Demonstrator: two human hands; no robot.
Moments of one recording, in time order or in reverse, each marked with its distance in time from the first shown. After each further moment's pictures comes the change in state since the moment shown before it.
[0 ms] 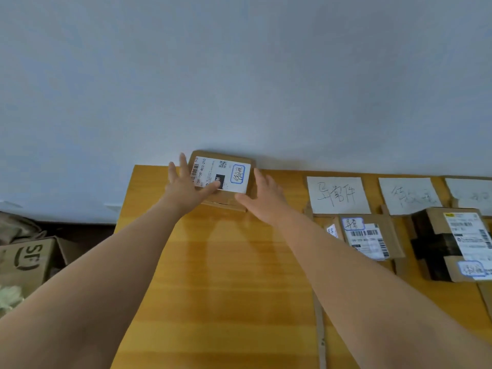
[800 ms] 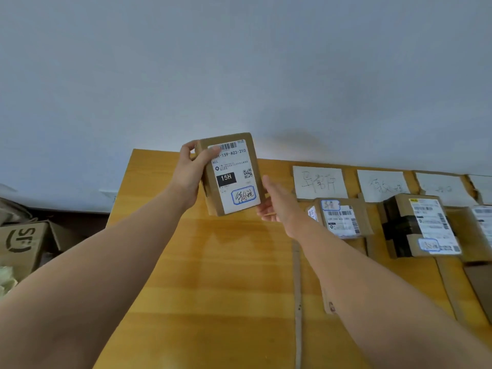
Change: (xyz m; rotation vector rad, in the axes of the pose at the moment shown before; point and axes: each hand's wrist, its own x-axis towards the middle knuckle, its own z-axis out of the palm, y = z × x) left_hand -0.071 0.039 0.001 -1.118 -0.067 0.040; right_hand -0.094 0.030 -0.025 0.691 -0.024 0.077
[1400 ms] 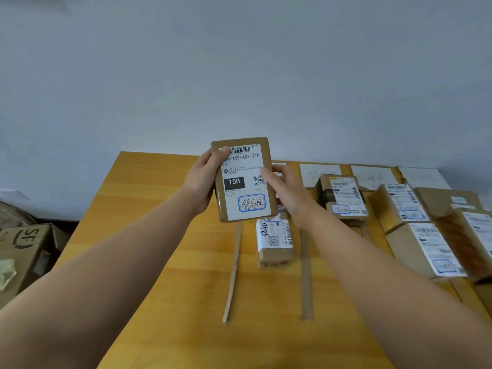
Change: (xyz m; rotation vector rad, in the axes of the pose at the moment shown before) left_hand -0.195 -0.016 0.153 0.020 -0.132 0.102; right_hand -0.162 0.032 -0.149 0.029 -0.003 -0.300
